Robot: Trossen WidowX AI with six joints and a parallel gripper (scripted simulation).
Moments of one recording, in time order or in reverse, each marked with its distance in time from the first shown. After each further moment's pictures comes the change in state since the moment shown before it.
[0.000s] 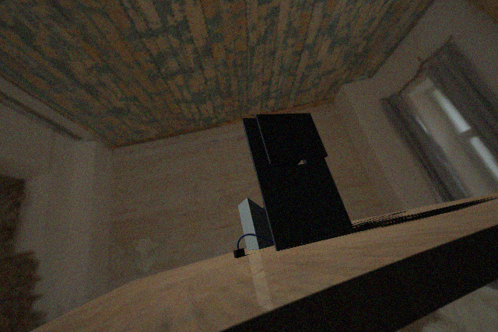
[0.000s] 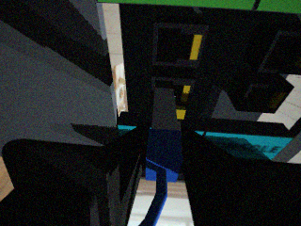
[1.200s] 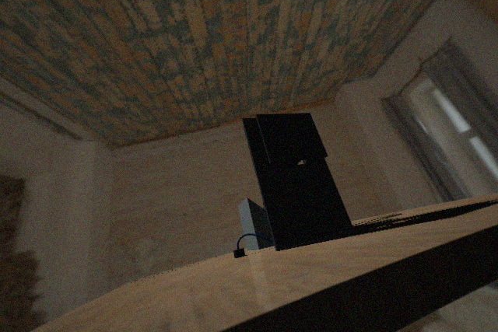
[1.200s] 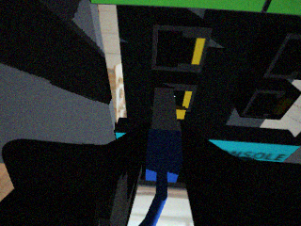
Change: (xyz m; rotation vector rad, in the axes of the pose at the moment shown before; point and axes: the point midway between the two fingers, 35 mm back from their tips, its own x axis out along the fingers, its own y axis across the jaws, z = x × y) arm 0.009 0.000 0.003 0.001 0.000 -0.001
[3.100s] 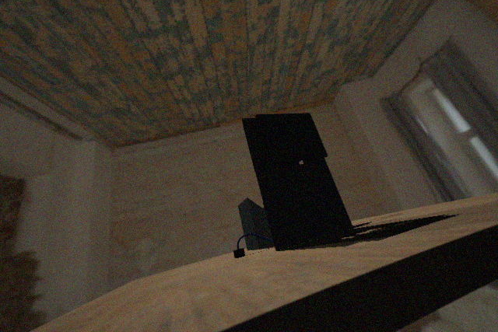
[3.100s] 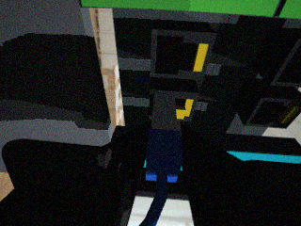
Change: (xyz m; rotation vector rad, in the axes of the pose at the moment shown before) arm 0.011 0.000 0.004 0.000 -0.002 -0.005
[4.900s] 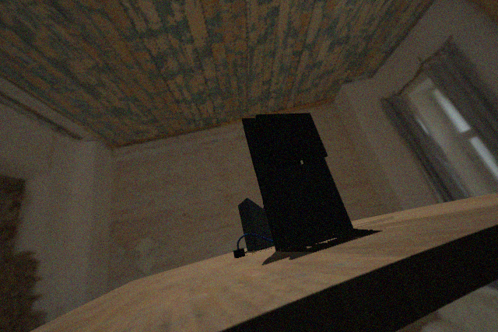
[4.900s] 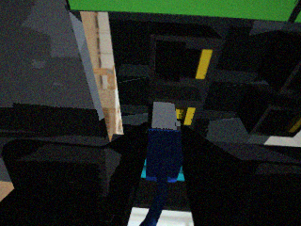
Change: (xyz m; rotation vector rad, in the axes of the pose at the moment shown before) arm 0.010 0.000 0.004 0.001 0.000 -0.002
